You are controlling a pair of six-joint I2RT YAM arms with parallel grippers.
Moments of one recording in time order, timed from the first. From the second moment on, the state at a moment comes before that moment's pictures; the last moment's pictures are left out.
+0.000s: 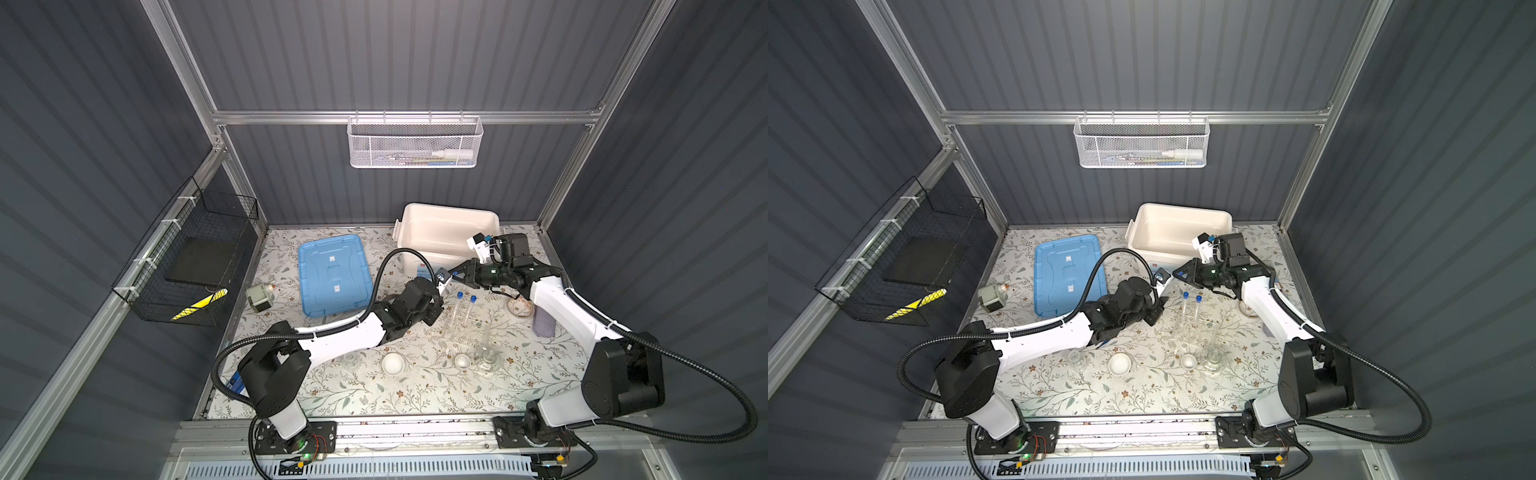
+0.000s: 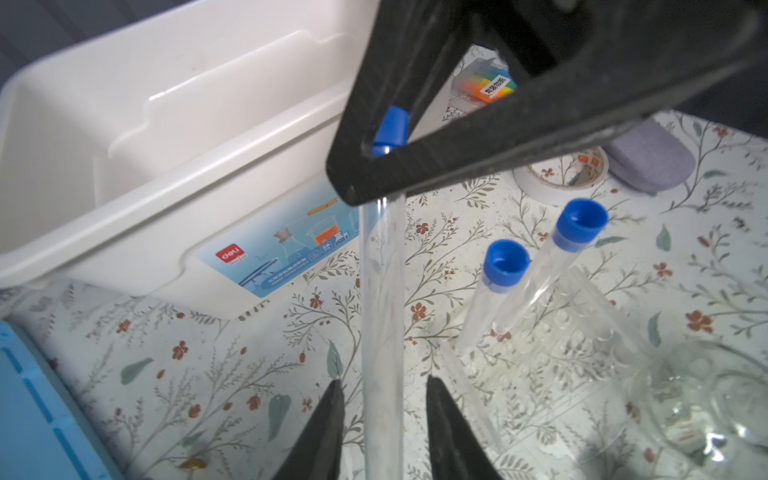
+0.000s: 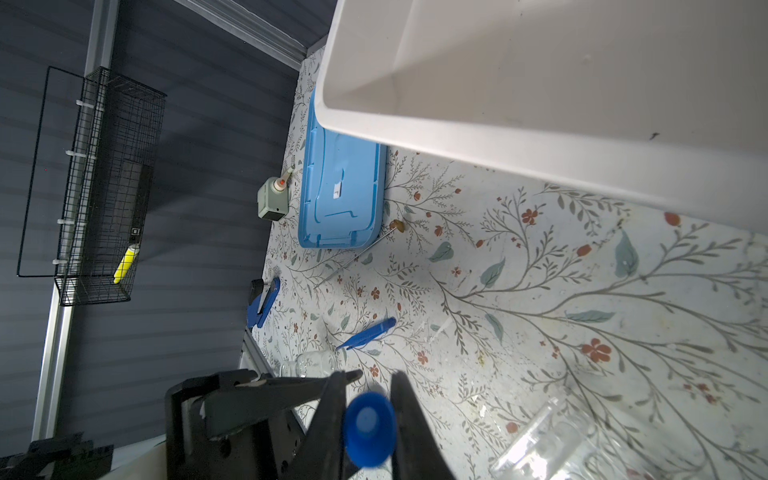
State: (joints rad) left arm -0.98 1.66 1.13 -0.01 -0.20 0.02; right arm 0.21 1.47 1.11 -0.39 -0.74 0.48
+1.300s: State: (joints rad) left arm -0.98 1.65 1.07 0.03 -0.34 -0.04; right arm 0.21 1.13 1.05 -0.59 0.05 0.23
